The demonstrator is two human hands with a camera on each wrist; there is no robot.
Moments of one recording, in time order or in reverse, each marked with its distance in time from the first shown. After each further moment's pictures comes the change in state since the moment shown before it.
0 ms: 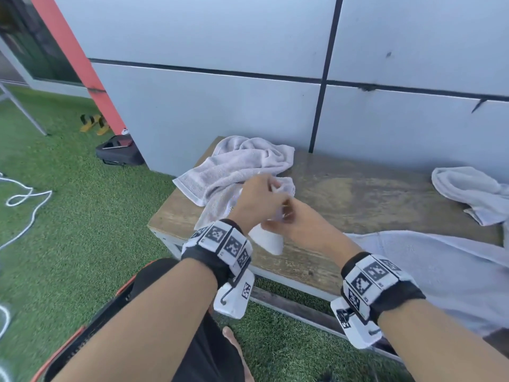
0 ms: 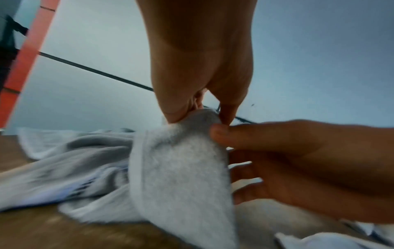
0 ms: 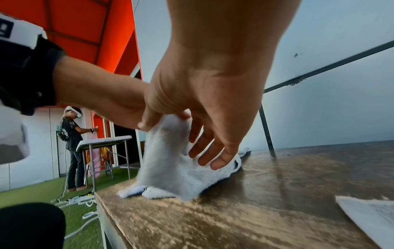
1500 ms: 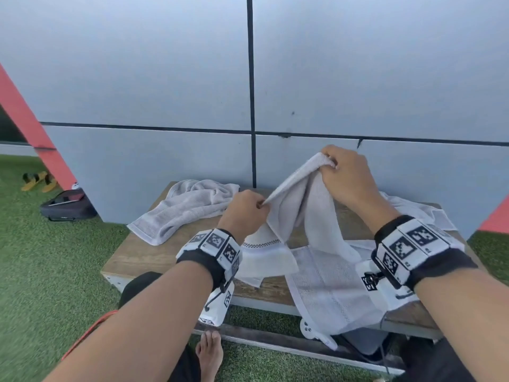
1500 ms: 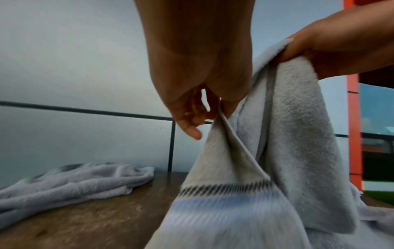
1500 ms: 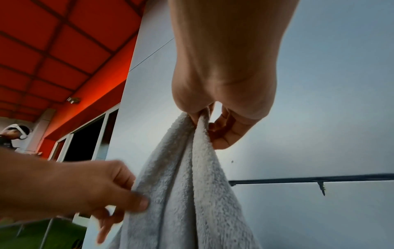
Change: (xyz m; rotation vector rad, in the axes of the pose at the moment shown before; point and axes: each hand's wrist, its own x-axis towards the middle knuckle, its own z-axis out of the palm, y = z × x) left_hand -0.029 0.094 0.035 0.227 -0.076 0.379; right_hand -0.114 -0.050 -0.189 -0.432 0.835 -0.193
